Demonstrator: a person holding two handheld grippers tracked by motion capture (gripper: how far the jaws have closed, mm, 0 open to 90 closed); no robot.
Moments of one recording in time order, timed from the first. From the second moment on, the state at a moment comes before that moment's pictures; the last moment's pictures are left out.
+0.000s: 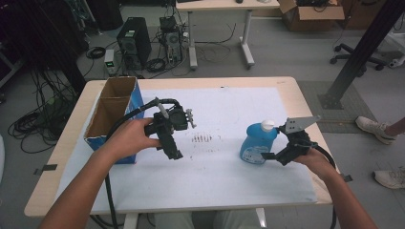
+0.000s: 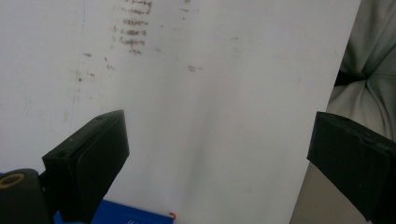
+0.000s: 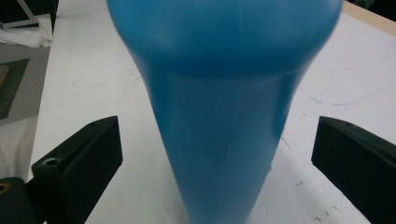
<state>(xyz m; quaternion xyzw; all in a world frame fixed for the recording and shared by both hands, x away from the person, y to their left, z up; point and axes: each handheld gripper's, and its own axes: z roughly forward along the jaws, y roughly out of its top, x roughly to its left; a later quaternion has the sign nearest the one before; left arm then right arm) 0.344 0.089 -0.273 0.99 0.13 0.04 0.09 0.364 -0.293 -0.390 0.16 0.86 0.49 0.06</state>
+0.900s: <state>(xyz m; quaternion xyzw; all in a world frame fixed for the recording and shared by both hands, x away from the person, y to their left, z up) 0.344 0.089 -0.274 0.99 0.13 0.04 0.09 0.366 -0.285 -0.398 0.16 0.85 0.51 0.06</state>
